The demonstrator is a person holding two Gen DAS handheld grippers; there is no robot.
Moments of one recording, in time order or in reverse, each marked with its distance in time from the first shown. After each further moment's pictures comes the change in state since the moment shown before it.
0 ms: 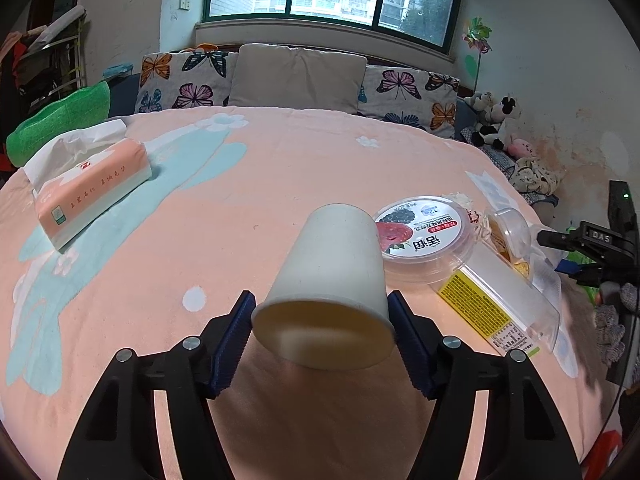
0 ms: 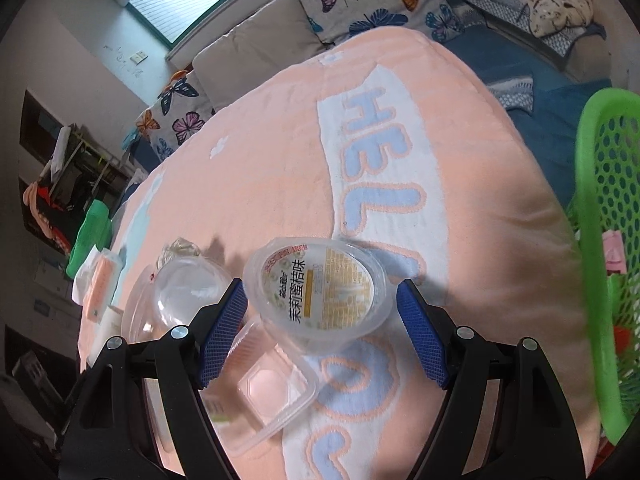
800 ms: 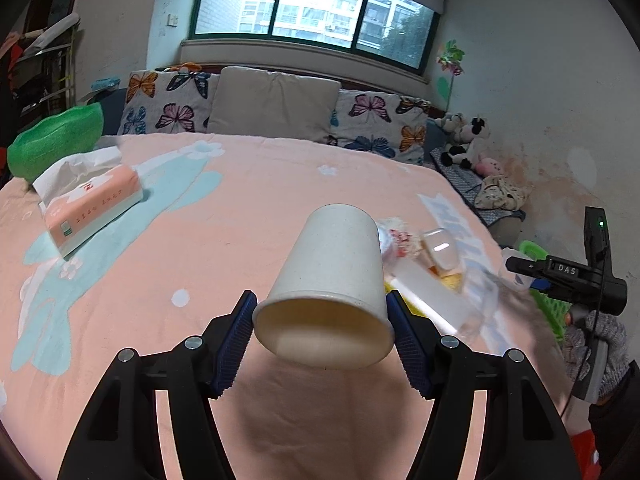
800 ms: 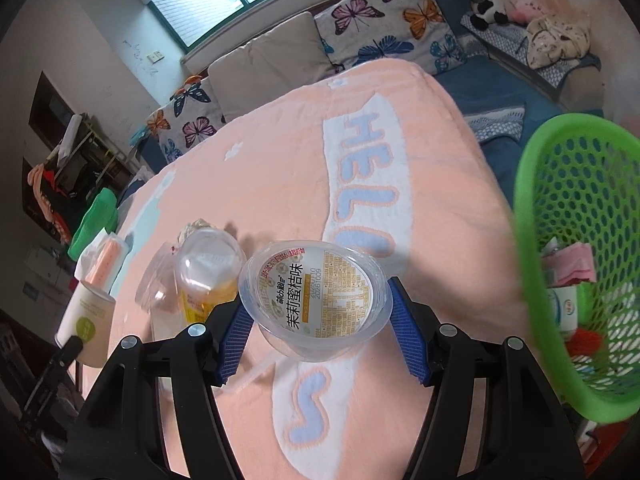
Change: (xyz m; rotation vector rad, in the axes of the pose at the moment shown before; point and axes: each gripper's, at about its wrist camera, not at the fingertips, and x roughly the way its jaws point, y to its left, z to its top) left arm -0.061 -0.027 0.000 0.004 -0.073 -0.100; right arm -0.058 0.001 -0.027 -0.098 -0.080 -0.027
